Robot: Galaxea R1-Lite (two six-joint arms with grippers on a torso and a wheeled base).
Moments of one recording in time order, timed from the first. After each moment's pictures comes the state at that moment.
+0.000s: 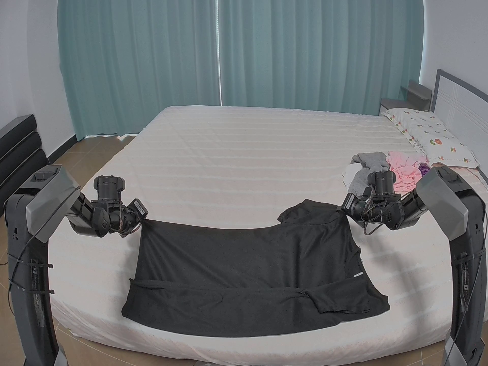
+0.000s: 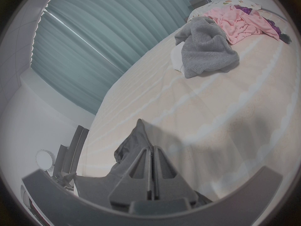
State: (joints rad) left arm 0.03 2.44 -1.31 -0.48 -0.13 -0.72; right arm 0.08 2.55 -1.47 -0.48 0.26 0.66
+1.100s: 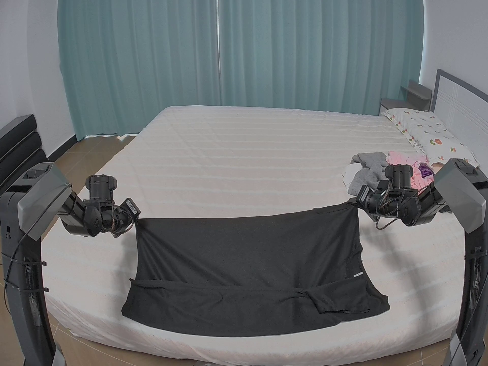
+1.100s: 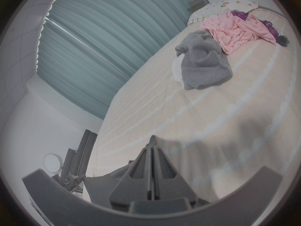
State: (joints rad) left arm 0.06 2.39 -1.26 -0.48 -0.13 -0.72; right arm 0.02 2.43 -1.34 -0.55 0.34 0.68
